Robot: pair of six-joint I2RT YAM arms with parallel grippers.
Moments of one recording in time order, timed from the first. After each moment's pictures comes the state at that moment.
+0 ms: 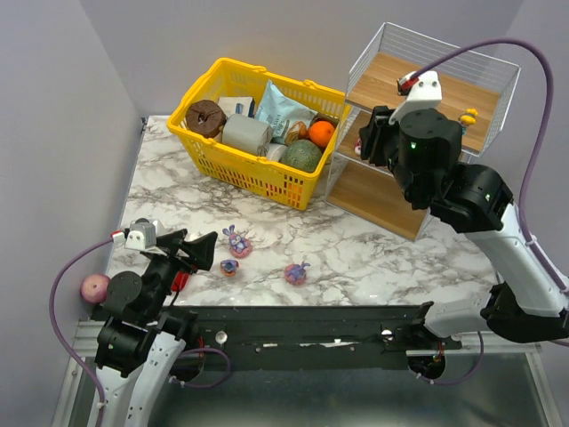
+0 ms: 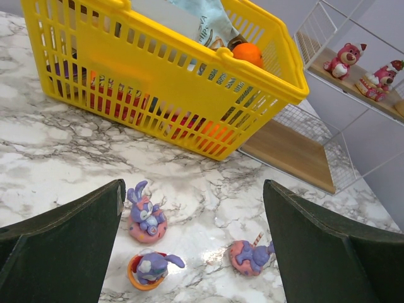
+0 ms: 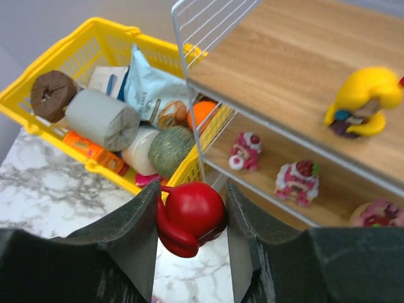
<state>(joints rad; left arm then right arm) -0.32 0.06 0.61 -0.52 0.01 -0.44 0.94 1.32 1.91 -0.85 0.79 0.27</state>
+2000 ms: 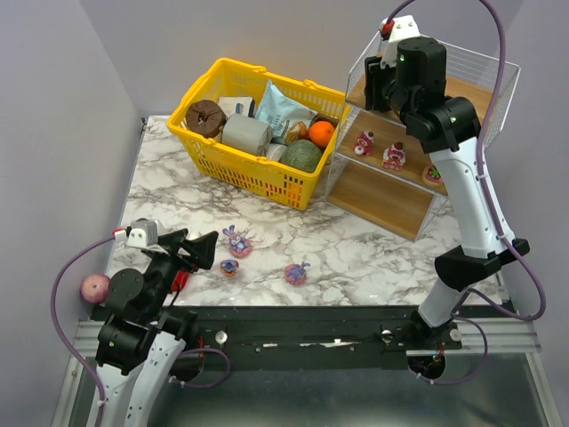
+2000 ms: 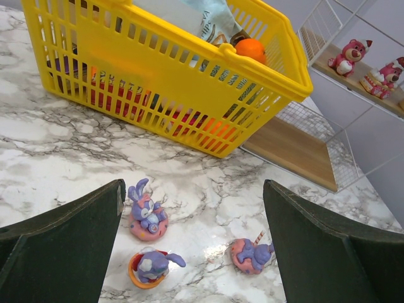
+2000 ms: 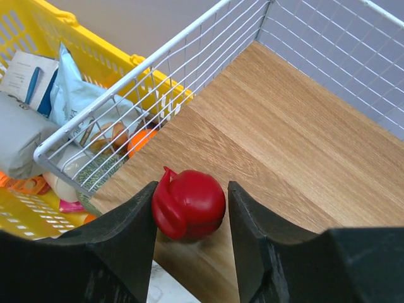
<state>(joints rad) -0.32 0.07 0.61 -0.52 0.01 -0.44 0.48 1.73 2.34 -0.91 0.34 -0.03</state>
